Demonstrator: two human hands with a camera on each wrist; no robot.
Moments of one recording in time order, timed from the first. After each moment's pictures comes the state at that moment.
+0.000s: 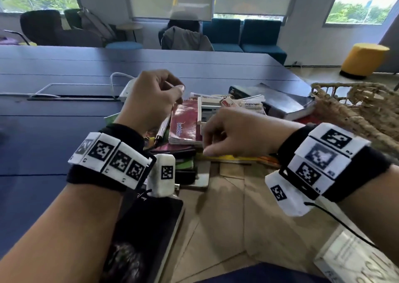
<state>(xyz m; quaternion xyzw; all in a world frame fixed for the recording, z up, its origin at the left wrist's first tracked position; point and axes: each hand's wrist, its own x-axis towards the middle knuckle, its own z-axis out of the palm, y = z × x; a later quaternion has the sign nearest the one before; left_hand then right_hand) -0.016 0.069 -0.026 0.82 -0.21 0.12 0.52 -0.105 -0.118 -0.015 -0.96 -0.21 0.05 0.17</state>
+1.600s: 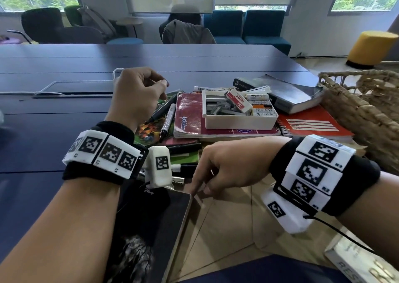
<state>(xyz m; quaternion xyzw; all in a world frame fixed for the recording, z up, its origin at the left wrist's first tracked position) 0.004 0.095 -0.042 0.82 -0.18 0.17 0.51 -0.123 -0.090 -0.042 -0.90 -0.25 0.29 0.20</state>
